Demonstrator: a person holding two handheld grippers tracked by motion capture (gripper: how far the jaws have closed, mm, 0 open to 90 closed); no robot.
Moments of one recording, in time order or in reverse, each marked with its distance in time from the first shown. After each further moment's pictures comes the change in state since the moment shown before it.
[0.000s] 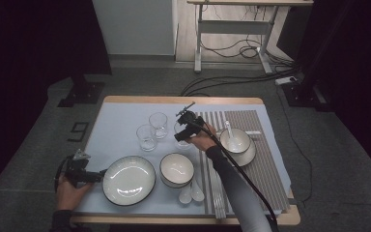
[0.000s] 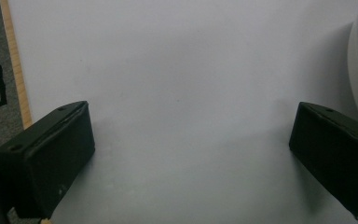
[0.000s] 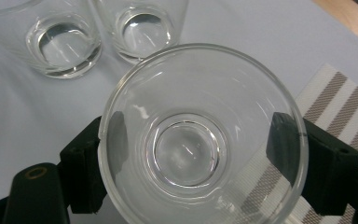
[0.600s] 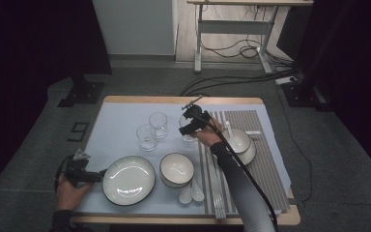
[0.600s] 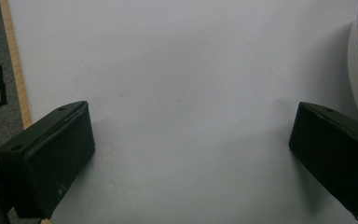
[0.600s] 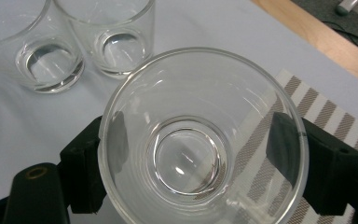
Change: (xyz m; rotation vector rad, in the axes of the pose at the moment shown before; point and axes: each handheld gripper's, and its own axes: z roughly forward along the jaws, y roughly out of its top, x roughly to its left) left arm 0.000 0.000 0.000 0.000 0.000 0.000; right arm -0.017 0.005 -0.024 -0.037 -0.039 0.037
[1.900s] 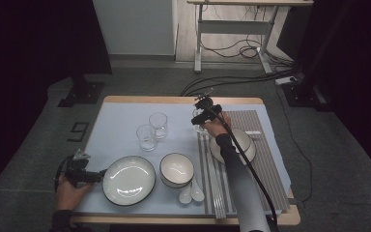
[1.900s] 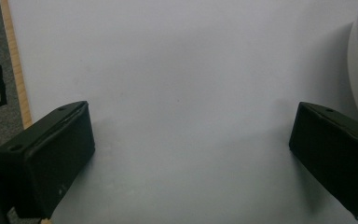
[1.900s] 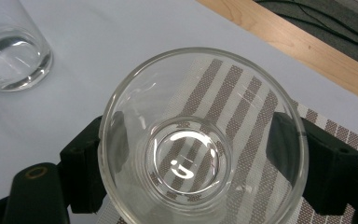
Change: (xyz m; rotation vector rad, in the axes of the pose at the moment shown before) left arm 0.000 0.000 0.000 0.000 -0.001 -0.001; right arm -0.053 -0.002 0.018 0.049 -0.141 0.126
